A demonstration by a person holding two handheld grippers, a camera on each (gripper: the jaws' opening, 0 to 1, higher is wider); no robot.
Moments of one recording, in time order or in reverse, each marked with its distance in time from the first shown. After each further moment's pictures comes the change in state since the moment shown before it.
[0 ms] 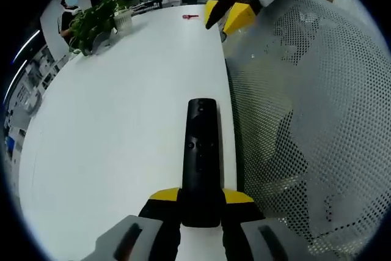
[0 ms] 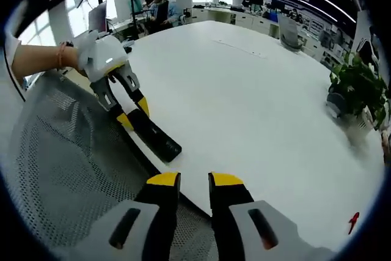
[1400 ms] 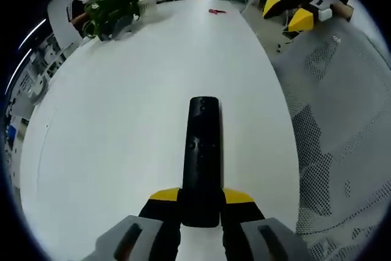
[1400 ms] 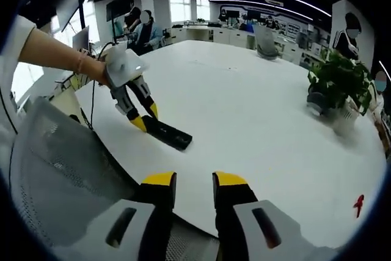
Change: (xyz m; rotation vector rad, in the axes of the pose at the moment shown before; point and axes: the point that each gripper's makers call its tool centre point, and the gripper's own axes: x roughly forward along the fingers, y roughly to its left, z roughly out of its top) left arm 0.003 0.087 0.005 -0.060 0.057 0.014; right arm -0.017 -0.032 0.022 0.119 -0.180 -0.149
